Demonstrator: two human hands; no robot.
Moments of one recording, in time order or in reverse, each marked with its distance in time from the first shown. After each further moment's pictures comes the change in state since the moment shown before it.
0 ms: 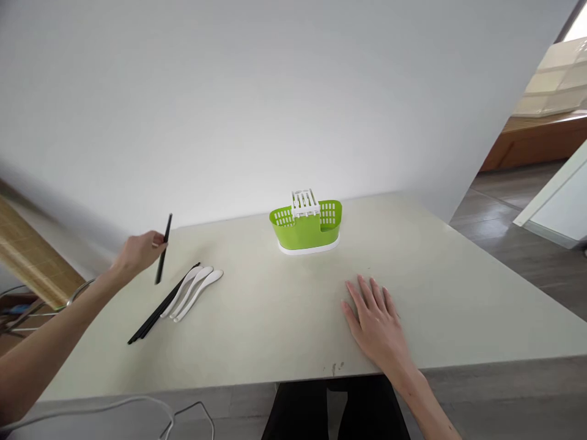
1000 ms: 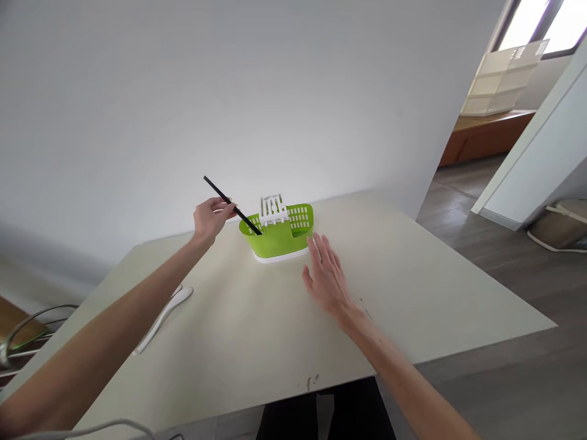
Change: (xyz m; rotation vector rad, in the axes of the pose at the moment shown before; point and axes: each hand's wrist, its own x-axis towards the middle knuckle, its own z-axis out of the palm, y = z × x) left_hand 0.041 0.257 0.101 -0.929 0.094 0.074; right_hand 0.110 -0.022 -0.031 0.224 0.225 -0.120
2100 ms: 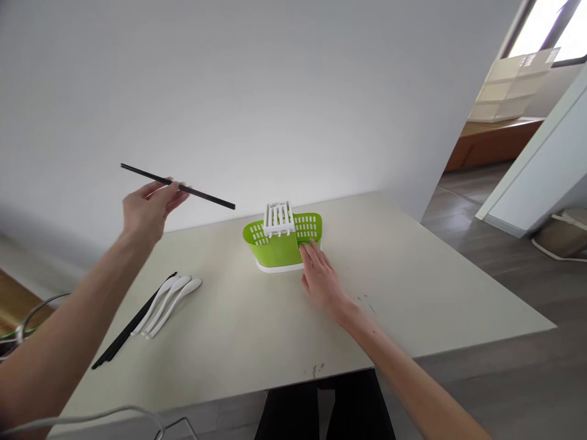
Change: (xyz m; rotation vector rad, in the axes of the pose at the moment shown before) left_hand -0.004 0.037 -0.110 -0.262 0.205 0.034; right_hand -0.003 -0.011 0.016 0.060 -0.116 -0.179
